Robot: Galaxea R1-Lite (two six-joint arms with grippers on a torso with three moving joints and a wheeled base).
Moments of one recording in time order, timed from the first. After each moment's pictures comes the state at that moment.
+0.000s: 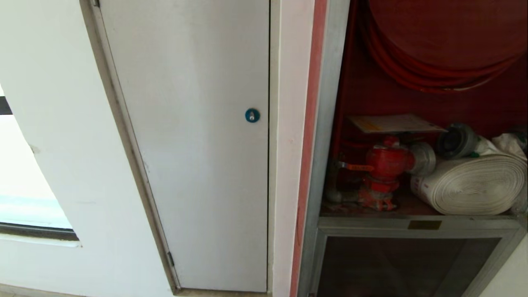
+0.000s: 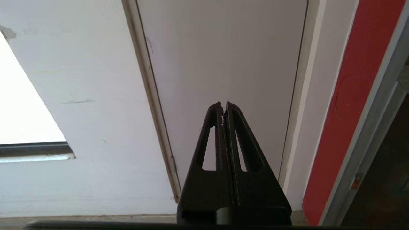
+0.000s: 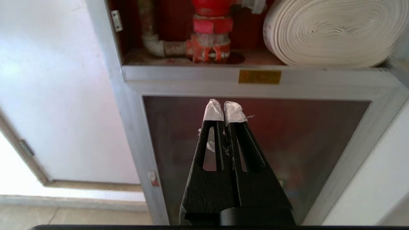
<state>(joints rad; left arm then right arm) -0.02 0.00 0.00 -0.07 -0.04 0.05 -0.01 0.00 0.00 0.00 0.00 0.02</state>
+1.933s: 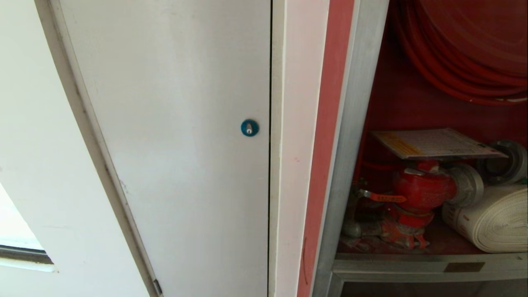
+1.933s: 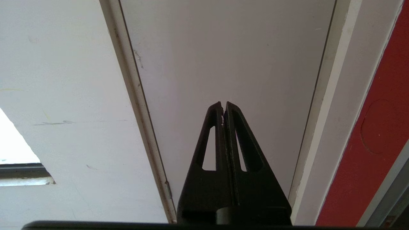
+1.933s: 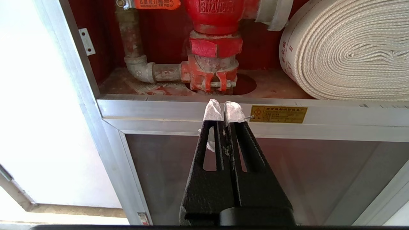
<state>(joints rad) -0.02 0.00 0.00 -0.07 -0.04 0.04 -0.01 0.00 0.00 0.00 0.00 0.02</state>
